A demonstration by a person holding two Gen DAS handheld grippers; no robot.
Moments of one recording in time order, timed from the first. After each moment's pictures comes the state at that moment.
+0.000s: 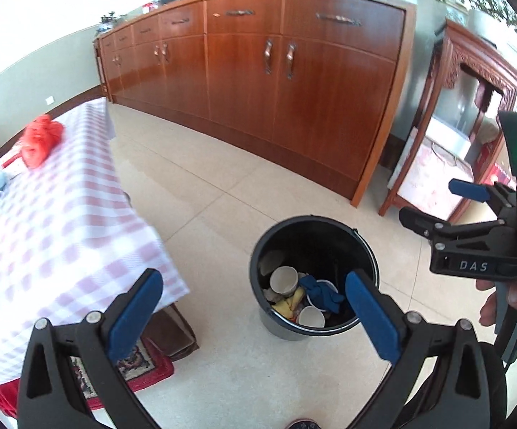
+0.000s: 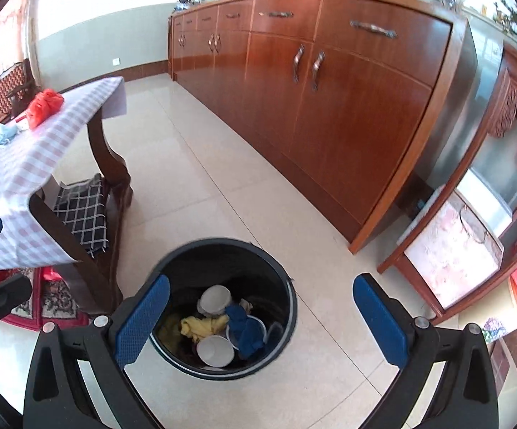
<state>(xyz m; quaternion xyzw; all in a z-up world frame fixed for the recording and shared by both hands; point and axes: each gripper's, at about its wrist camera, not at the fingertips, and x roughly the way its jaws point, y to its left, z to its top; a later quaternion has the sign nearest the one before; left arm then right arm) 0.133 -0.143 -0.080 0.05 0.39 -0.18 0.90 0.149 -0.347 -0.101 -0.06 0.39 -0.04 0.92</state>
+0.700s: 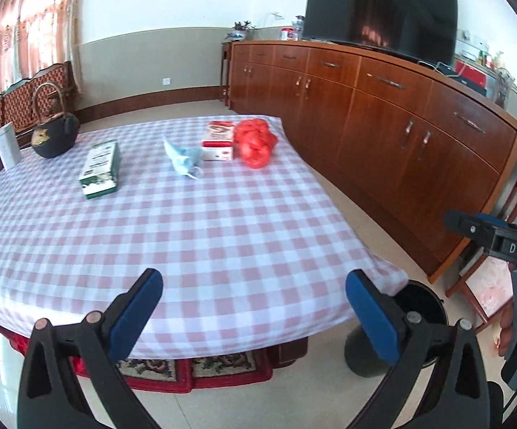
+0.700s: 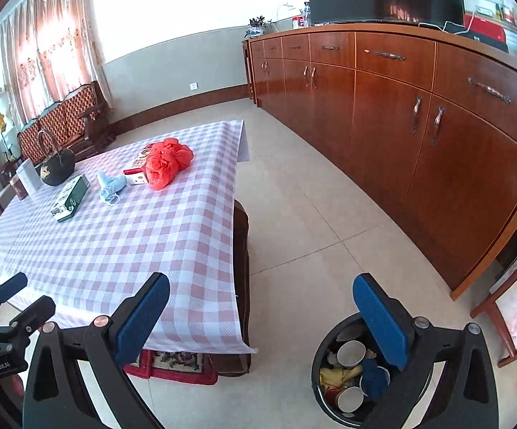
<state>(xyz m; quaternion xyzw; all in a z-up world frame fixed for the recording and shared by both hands) 0.132 0.074 -0.049 -0.06 0.34 0.02 0.94 0.214 -0.153 -0.035 -0.01 0.35 0.11 0.93</state>
